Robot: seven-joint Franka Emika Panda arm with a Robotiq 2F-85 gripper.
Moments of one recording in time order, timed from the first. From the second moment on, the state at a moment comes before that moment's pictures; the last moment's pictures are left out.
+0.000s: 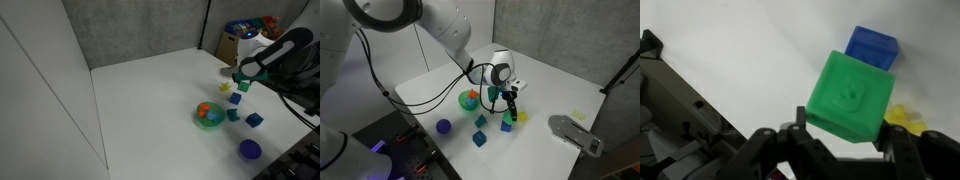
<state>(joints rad) 0.12 0.76 -0.41 -1.84 -0.29 2.53 0.85</state>
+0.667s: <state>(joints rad) 0.22 0.87 -0.49 -1.81 -0.36 2.60 0.96</state>
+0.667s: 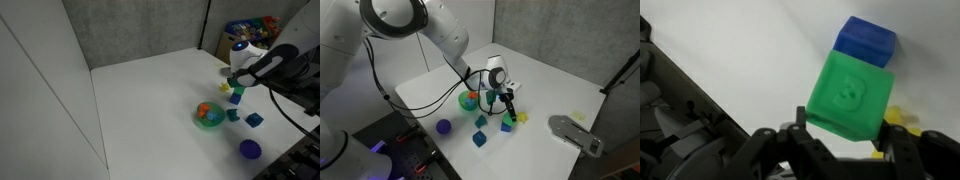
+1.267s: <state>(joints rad) 0.24 0.89 -0.50 -1.81 -0.36 2.63 0.96</state>
